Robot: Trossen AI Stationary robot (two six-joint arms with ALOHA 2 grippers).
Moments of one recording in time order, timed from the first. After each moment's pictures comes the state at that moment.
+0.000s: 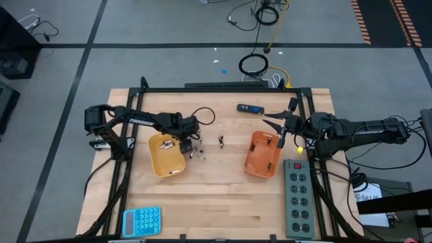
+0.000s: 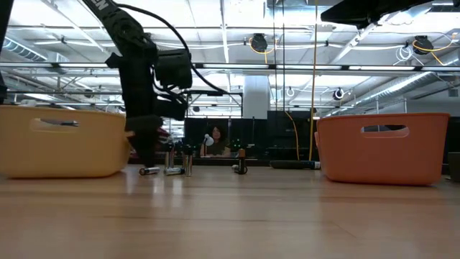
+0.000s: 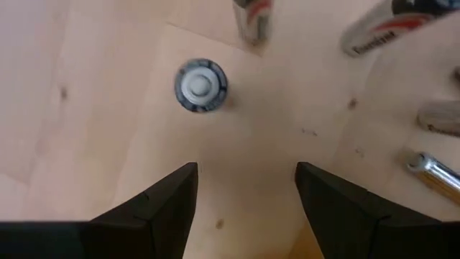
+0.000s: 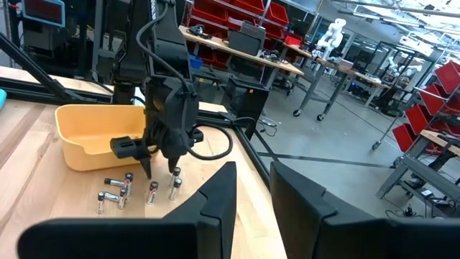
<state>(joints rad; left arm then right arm) 0.24 1.65 0.86 -0.54 -0.07 -0.06 0.05 0.67 0.62 -0.04 0.41 -0.26</state>
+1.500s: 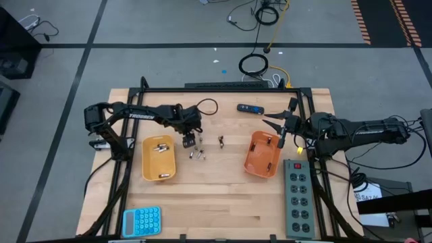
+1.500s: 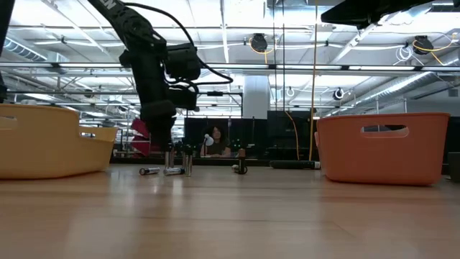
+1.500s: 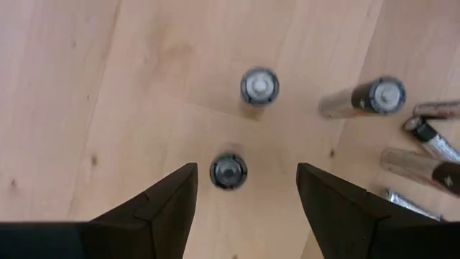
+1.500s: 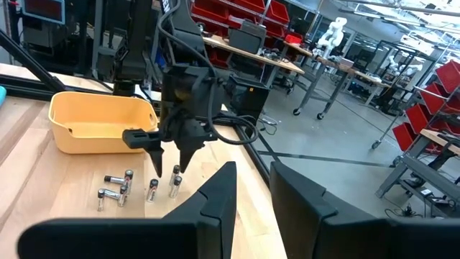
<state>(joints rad) 0.33 1.65 0.95 -0.54 0.02 0.07 0.05 0.67 0.62 -0.05 0.41 -0.26</state>
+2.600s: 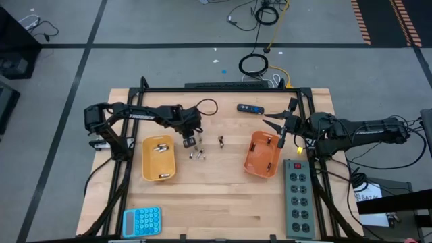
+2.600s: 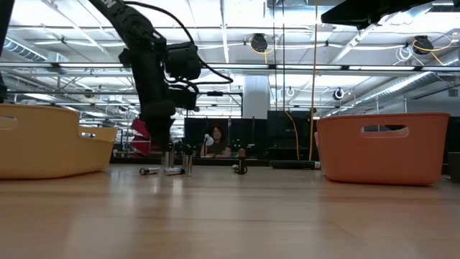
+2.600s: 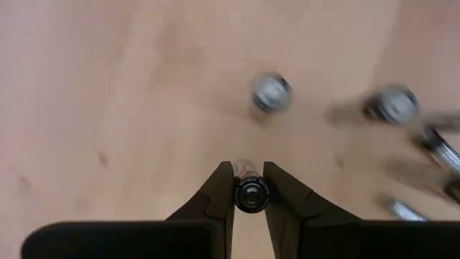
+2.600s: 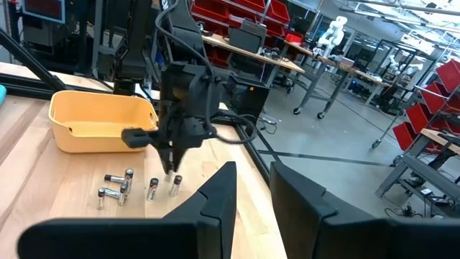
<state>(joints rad) 0.31 1.65 0.95 -0.56 0.00 0.03 0.05 0.67 0.62 -0.05 0.41 -0.26</state>
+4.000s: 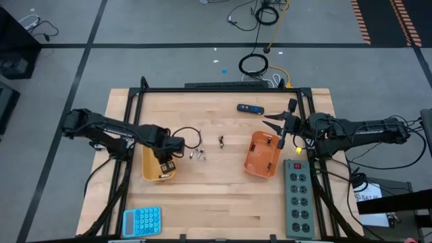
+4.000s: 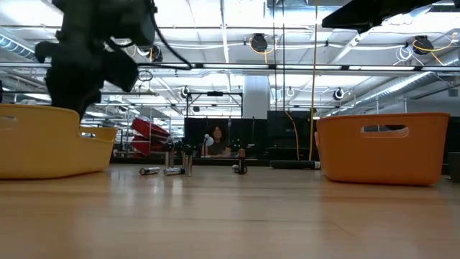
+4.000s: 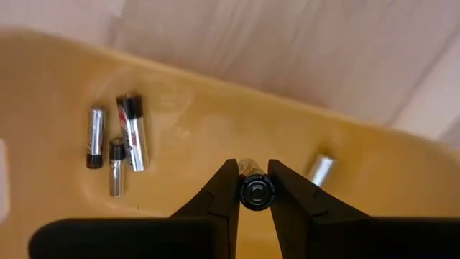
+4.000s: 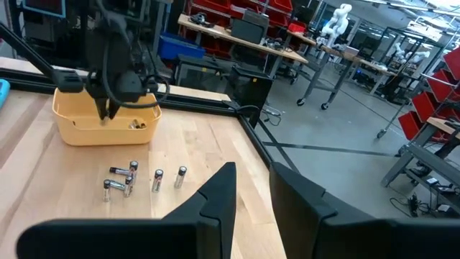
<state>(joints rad) -0.07 1.39 0.86 -1.01 0.11 -0.51 0.05 0.67 0.62 -0.09 0.41 -0.22</state>
